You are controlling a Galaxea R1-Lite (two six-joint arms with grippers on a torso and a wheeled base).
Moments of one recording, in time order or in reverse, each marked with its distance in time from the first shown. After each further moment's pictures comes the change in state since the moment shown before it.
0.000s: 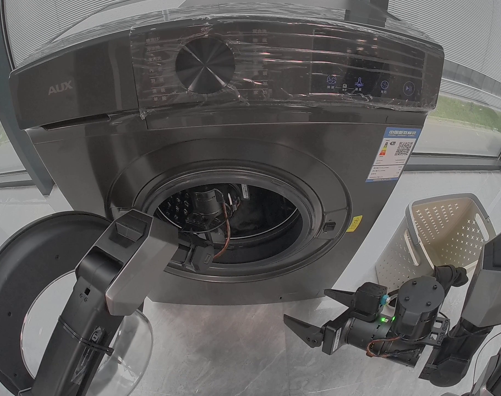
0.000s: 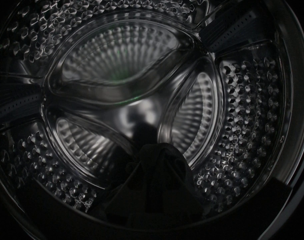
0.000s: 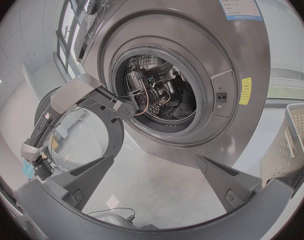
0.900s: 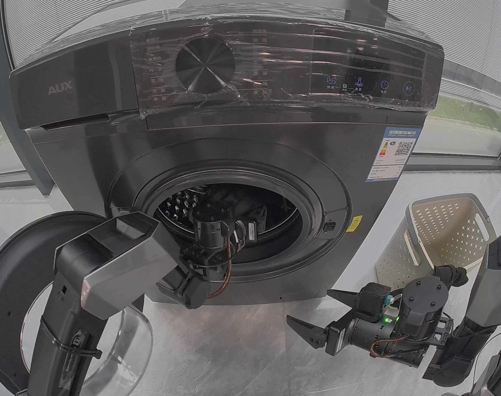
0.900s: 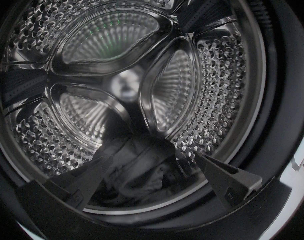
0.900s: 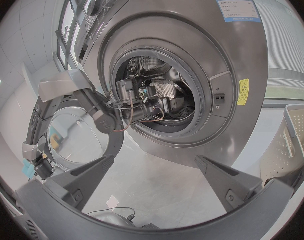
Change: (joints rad) left arm -0.081 -0.172 0.520 -0.124 0.000 -0.023; right arm -0.002 -0.017 0.017 0.001 0.001 -0.001
